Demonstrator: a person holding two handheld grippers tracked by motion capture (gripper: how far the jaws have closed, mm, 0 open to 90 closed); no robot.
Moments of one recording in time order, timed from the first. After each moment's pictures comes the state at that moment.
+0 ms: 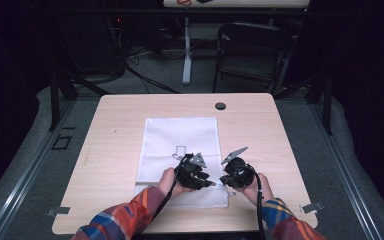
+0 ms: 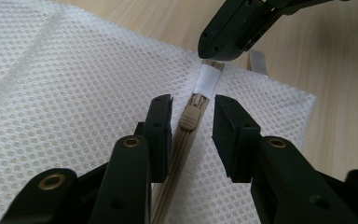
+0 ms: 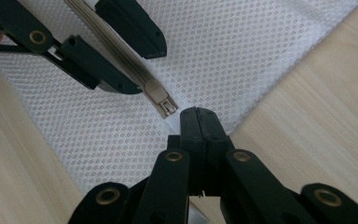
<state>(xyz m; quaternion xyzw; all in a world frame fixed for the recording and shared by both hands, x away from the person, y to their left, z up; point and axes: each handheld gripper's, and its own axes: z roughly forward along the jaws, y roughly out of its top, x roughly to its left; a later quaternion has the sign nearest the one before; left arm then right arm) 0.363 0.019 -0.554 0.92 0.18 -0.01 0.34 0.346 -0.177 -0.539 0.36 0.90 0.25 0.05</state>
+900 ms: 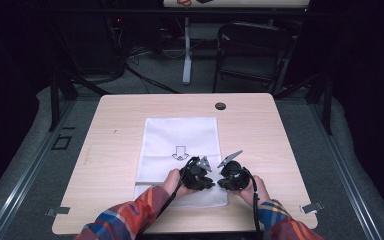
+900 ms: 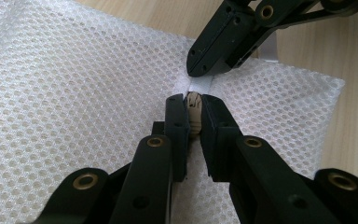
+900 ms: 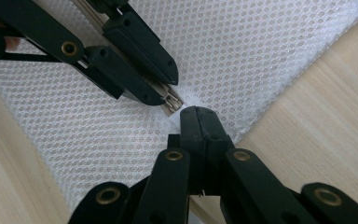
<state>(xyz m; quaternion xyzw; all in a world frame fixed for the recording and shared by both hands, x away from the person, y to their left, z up) 0.365 0.006 -0.566 0.94 0.16 -0.01 0.32 0.346 -0.169 -0.556 0.36 0.90 0.24 0.05</state>
